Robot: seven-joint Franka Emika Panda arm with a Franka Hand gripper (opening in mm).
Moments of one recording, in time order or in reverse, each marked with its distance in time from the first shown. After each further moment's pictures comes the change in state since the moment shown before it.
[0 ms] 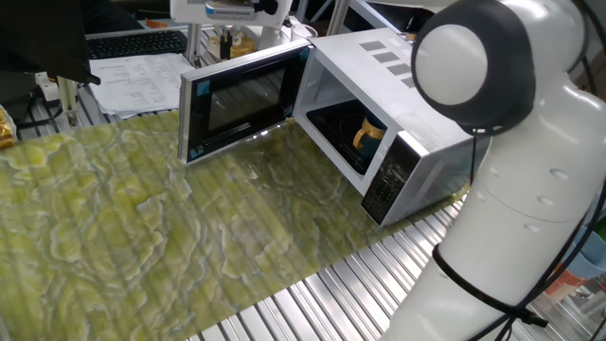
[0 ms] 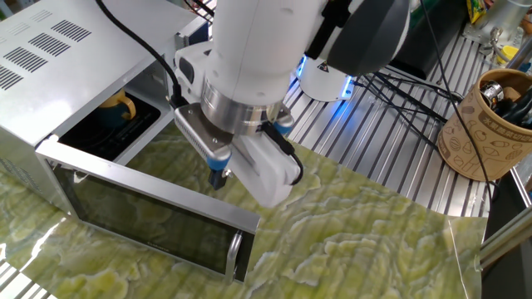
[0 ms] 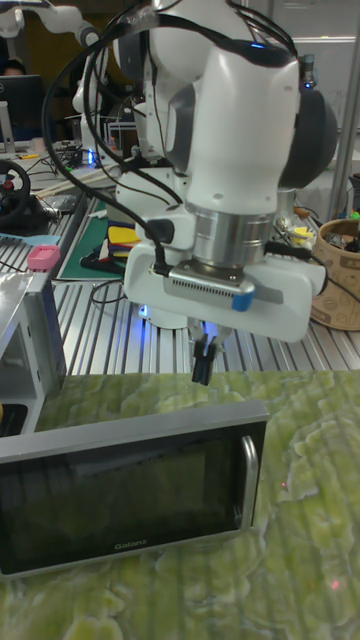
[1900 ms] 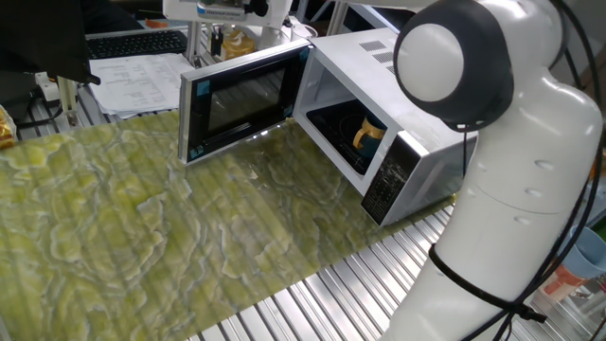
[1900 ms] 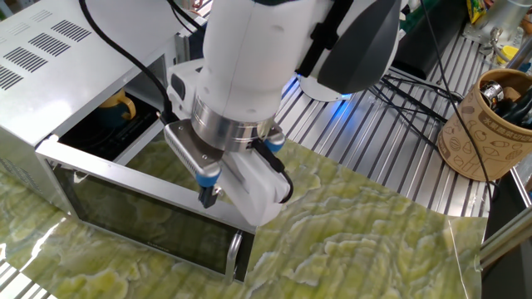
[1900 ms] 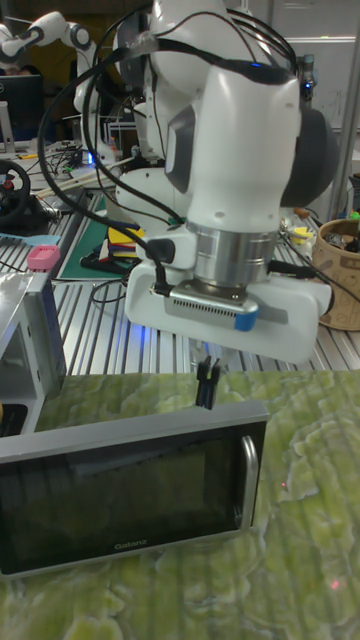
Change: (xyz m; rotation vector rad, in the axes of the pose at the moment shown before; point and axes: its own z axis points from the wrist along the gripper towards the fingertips) arm -0.020 0.010 0.014 -0.030 -0.051 0.018
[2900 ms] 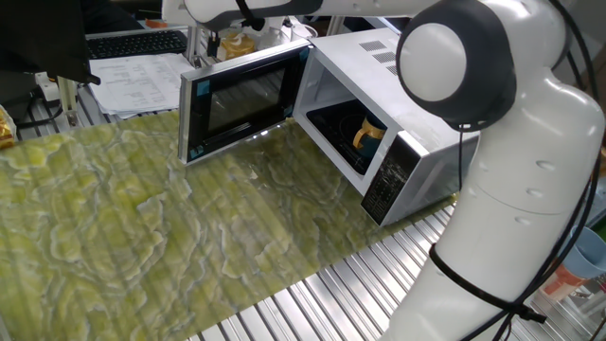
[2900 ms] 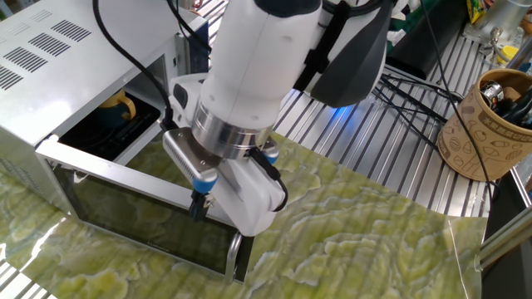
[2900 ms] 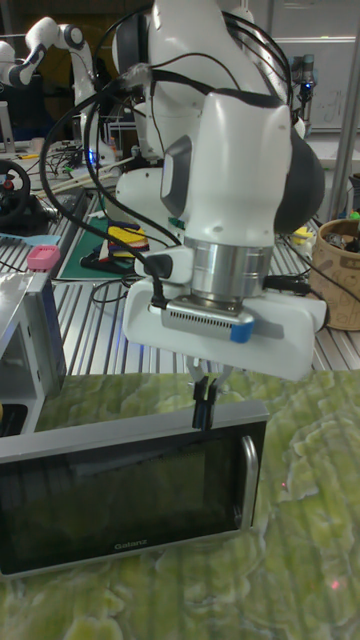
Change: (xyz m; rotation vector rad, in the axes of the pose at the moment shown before) arm -0.011 0.003 0.016 -0.033 -0.117 0.022
